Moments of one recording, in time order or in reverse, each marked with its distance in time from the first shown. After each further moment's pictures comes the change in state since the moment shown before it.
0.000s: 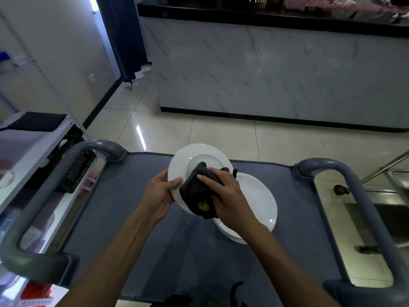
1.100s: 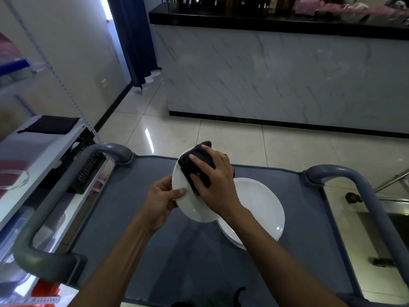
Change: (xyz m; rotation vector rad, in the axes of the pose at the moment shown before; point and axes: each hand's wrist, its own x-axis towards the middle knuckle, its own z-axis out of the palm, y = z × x) left_hand -0.017 0.007 -0.007 0.112 -0.112 0.137; right_hand 0.057 -0.020 0.022 -0.018 0.168 0.001
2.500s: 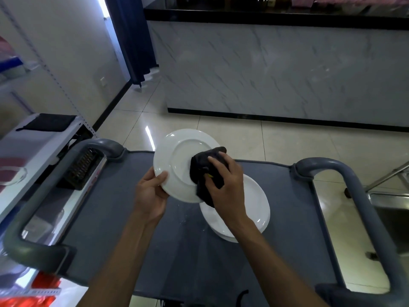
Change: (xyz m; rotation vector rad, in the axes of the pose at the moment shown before) left_hand 0.000 -0.012 0.044 -0.277 0.274 0.077; right_hand -0.047 0.036 -0.035 0.149 0.168 0.262
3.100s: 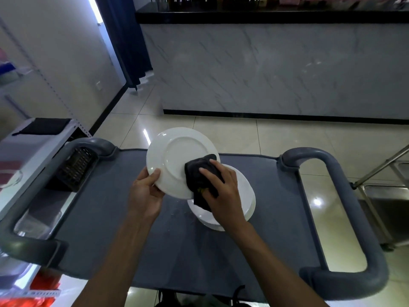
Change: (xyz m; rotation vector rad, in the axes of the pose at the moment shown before) left_hand -0.028 -0.024 0.018 -0.014 0.048 -0.011; right_hand -0.042 0.035 -0.034 -0.052 -0.004 -0.216
